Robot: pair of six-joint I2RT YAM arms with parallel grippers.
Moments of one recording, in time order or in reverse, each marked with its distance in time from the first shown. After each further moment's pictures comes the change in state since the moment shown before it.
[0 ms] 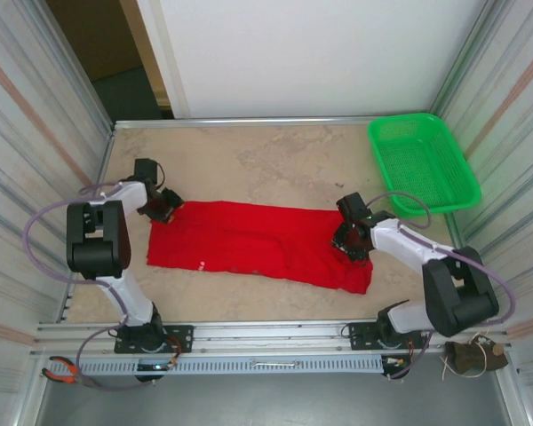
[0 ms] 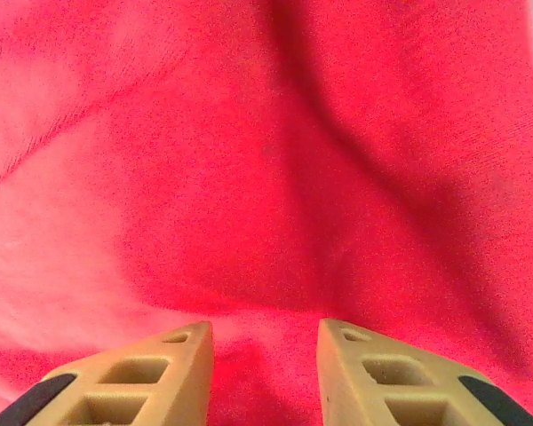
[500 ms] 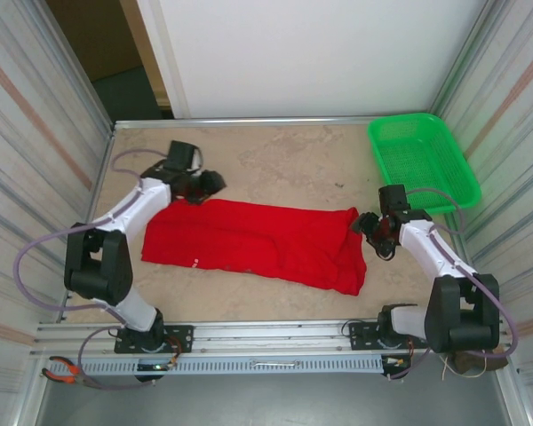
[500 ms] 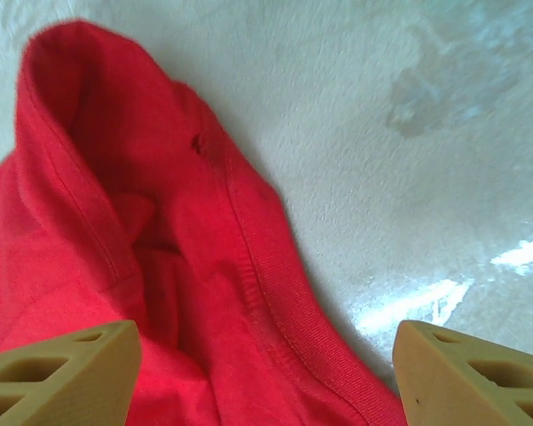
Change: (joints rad) left arm -0.377 -0.205 0.086 -0.019 0.087 0.061; right arm -0.328 -0.095 0.012 -0.052 -0.135 -0.247
